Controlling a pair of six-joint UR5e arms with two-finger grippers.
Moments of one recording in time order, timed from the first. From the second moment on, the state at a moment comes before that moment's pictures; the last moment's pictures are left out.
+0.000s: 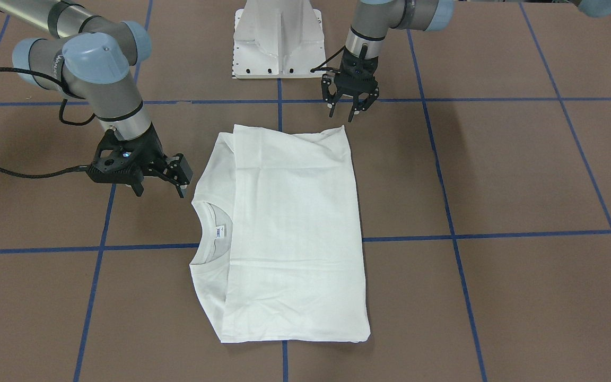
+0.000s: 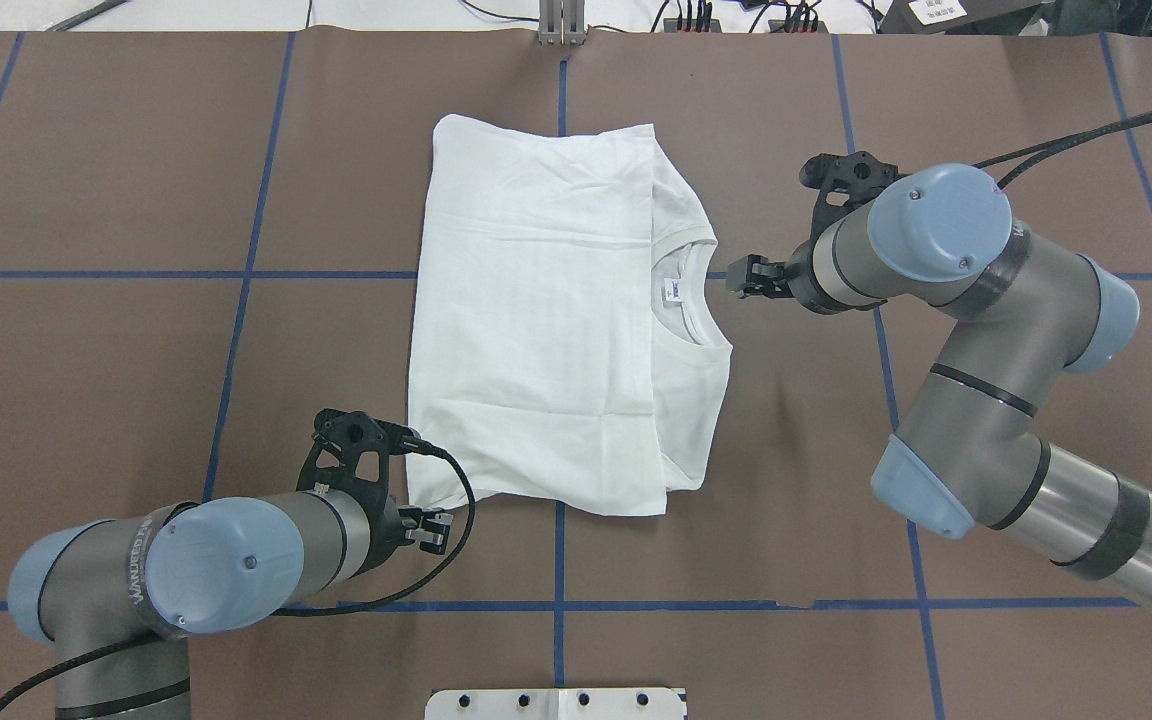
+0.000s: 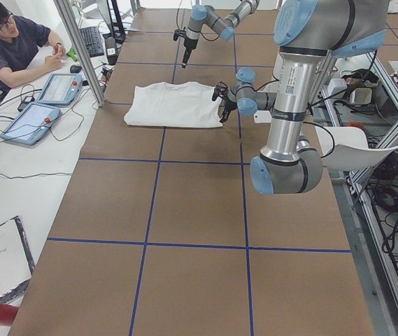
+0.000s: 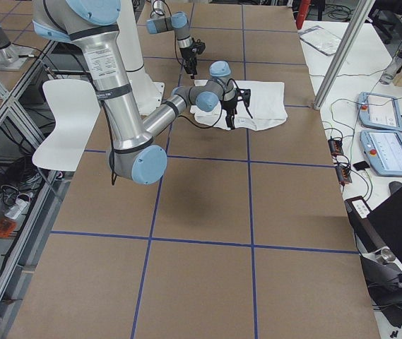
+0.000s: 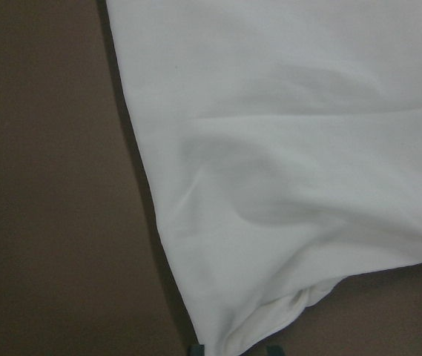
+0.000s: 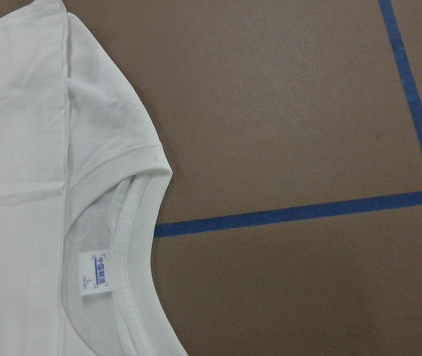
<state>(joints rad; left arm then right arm) -0.24 -1.87 -2.00 -1.84 -1.52 -1.18 0.68 -1.19 1.79 -1.32 1.79 1.25</state>
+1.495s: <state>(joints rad) -0.35 -1.91 -1.81 -2.05 -1.68 -1.32 0.66 -1.19 1.83 -1.33 1.79 1.28</state>
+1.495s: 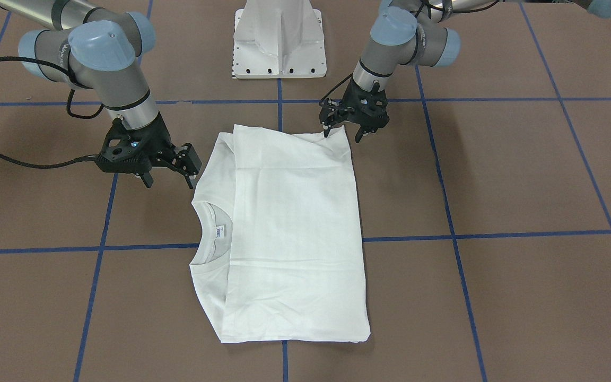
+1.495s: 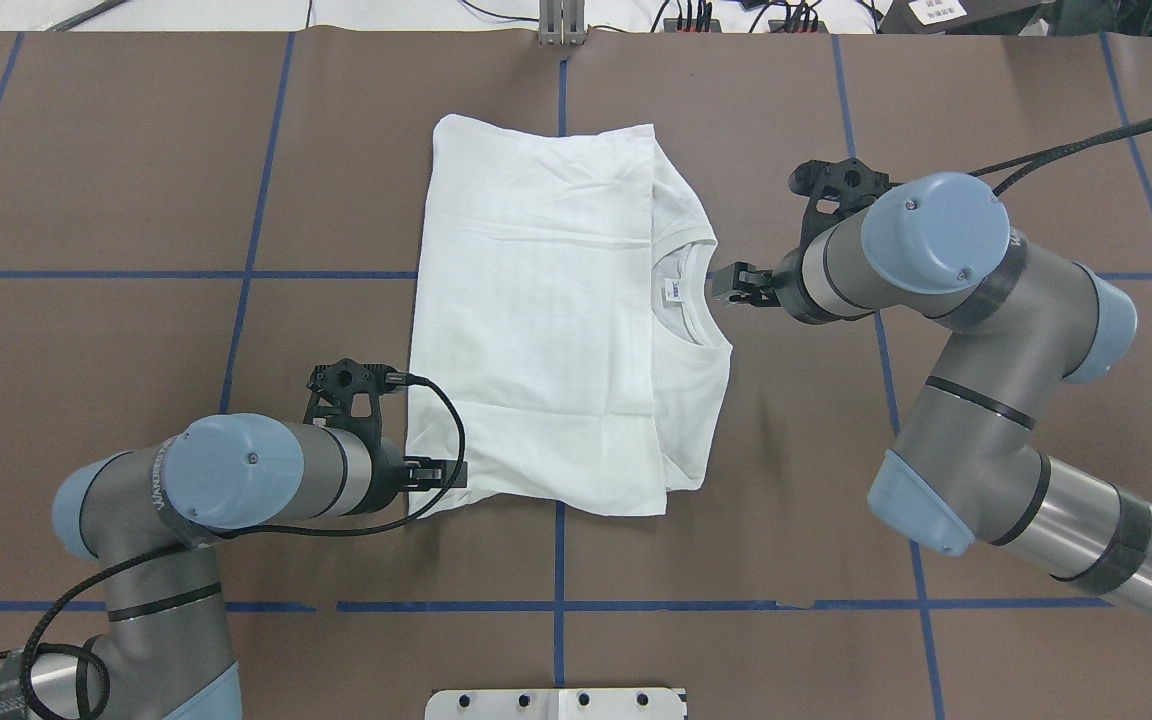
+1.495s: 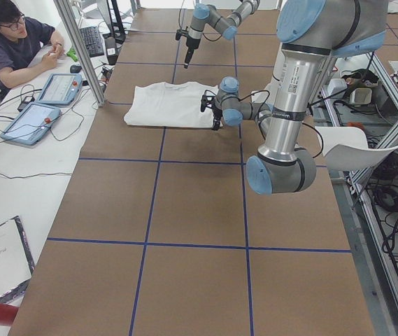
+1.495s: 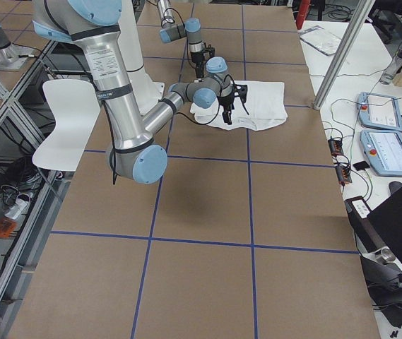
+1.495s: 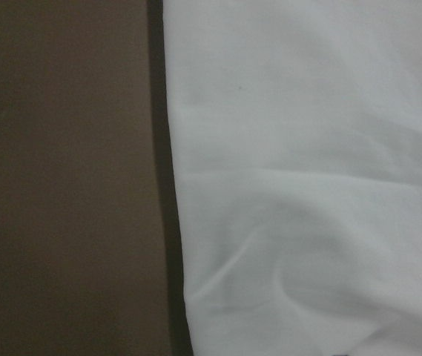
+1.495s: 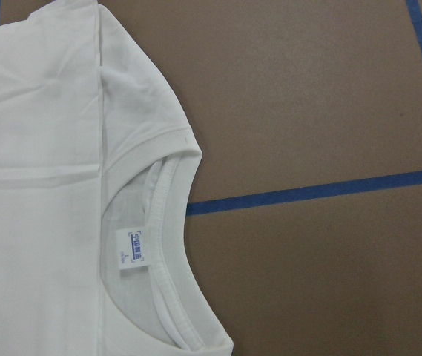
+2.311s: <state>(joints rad) -0.34 -1.93 -1.78 -2.05 -1.70 -1.33 0.66 -1.19 1.82 -1.33 1.79 1.28</state>
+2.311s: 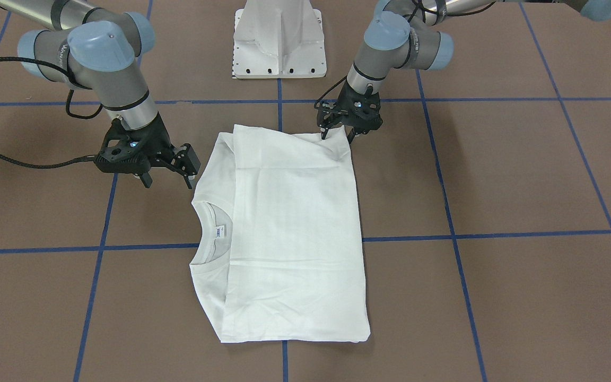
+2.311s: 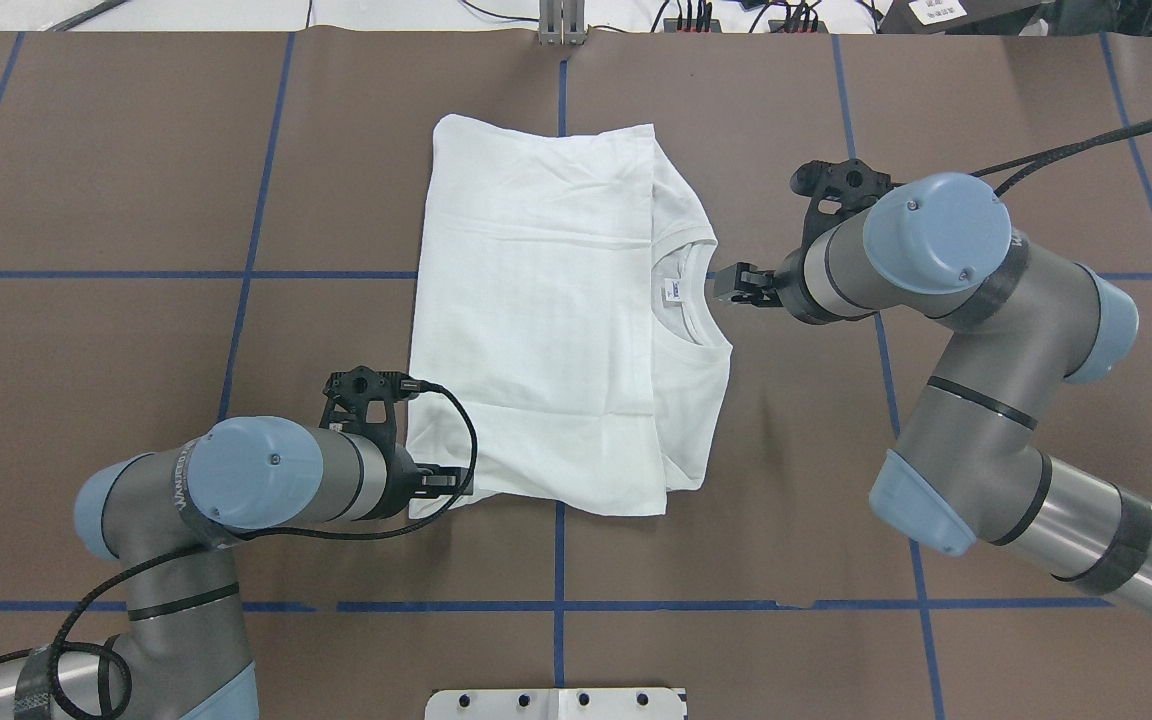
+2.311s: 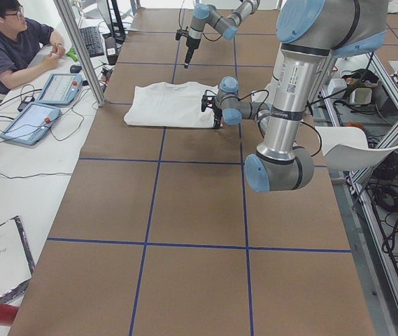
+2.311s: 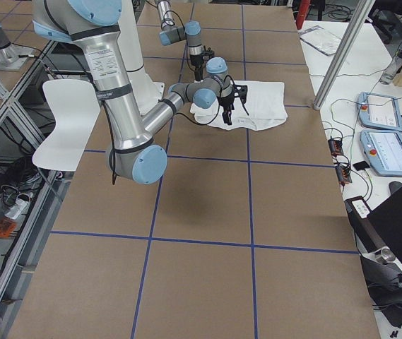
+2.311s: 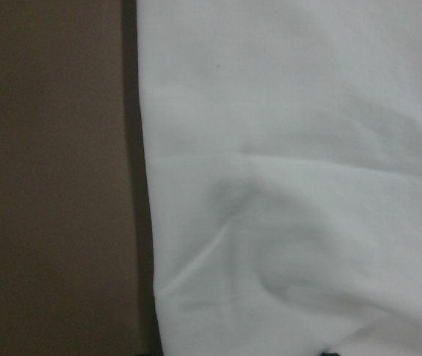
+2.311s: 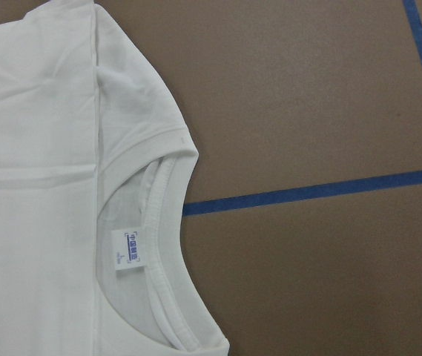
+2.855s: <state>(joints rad) -0.34 -1.94 -1.79 -2.03 -1.73 -1.33 0.65 -1.19 1.84 -1.34 1.79 1.32</state>
